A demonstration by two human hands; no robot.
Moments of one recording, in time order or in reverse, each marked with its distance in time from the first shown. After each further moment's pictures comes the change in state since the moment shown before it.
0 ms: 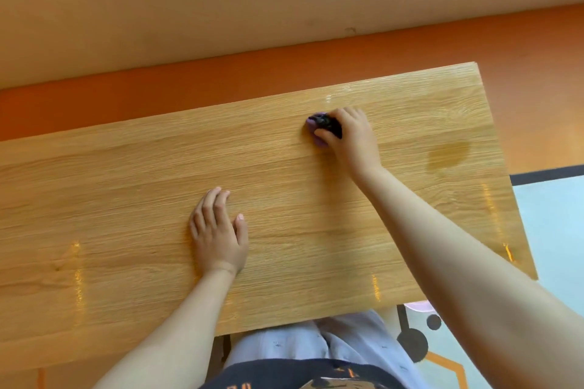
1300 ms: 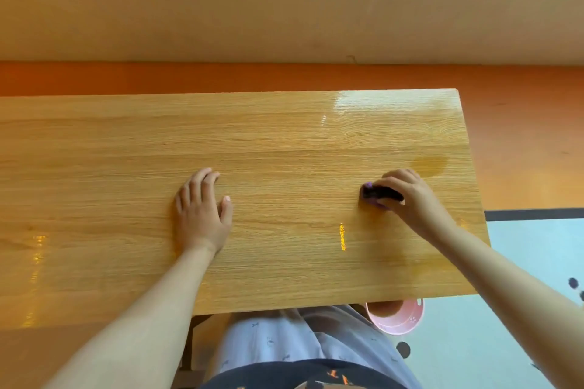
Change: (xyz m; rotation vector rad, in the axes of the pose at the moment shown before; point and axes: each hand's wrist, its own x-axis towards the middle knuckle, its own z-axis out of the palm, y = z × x) left_hand -0.002 0.001 -0.001 -0.044 0.007 -0.029; right_hand -0.096 0.096 -0.100 -0.220 -0.357 -0.225
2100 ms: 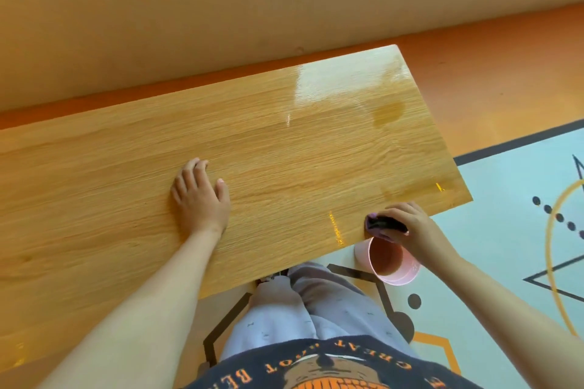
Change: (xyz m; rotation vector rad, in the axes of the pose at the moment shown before) left_hand -0.001 -0.006 0.005 -0.063 0.045 0.068; right_hand -0.158 -0.057 0.057 0.084 0.094 0.309
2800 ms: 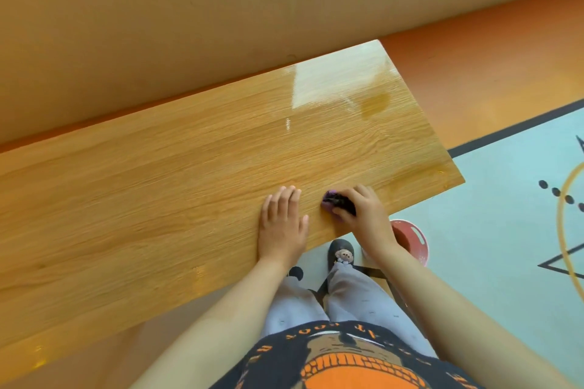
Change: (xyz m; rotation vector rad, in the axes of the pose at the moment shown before) left_hand -0.099 0.088 0.032 0.058 -0.261 0.489; right_hand 0.019 -0.071 0.049 0.138 0.293 0.083
